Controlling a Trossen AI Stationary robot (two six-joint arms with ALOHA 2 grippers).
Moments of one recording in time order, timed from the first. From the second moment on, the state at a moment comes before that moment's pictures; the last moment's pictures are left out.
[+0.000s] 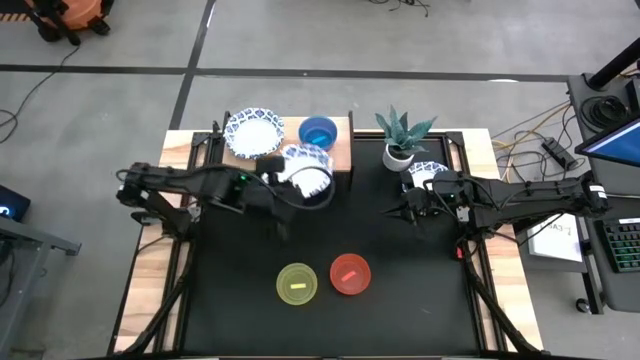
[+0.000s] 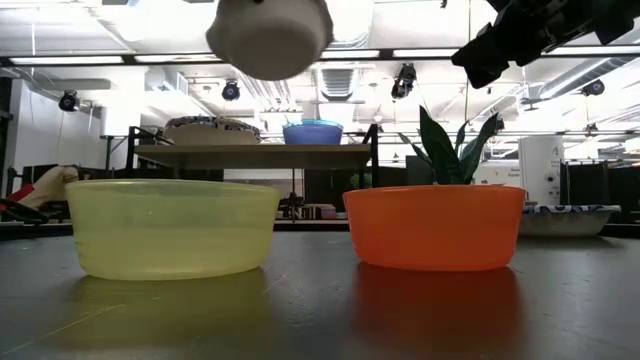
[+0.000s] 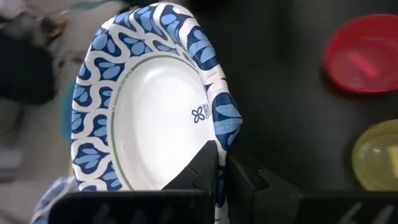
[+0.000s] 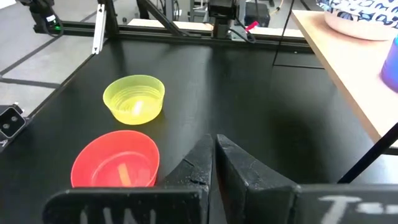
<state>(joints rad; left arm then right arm) -0.21 1.62 1.87 -1.32 -0.52 -0.04 -0.06 0.80 0.55 -0.10 -0.19 -0.09</state>
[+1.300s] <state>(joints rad) 0.17 1.31 1.31 -1.12 -0.77 -0.01 -0.06 0.80 0.55 -0.10 -0.19 -0.10</state>
